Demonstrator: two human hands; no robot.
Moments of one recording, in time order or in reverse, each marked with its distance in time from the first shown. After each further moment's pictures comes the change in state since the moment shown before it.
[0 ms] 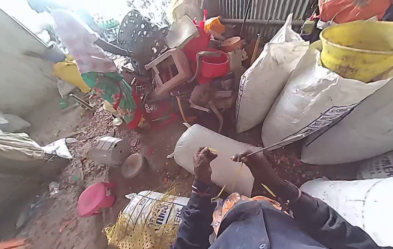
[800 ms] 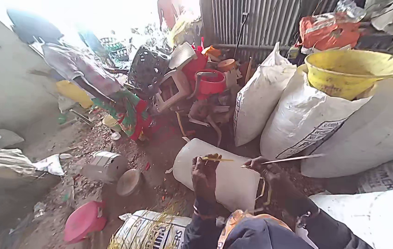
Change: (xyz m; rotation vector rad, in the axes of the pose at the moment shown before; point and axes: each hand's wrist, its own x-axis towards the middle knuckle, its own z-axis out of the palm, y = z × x) left_hand -0.010 0.021 0.005 -0.546 -0.264 0.206; right_hand -0.002 -0.001 -0.026 0.307 0.128 0.140
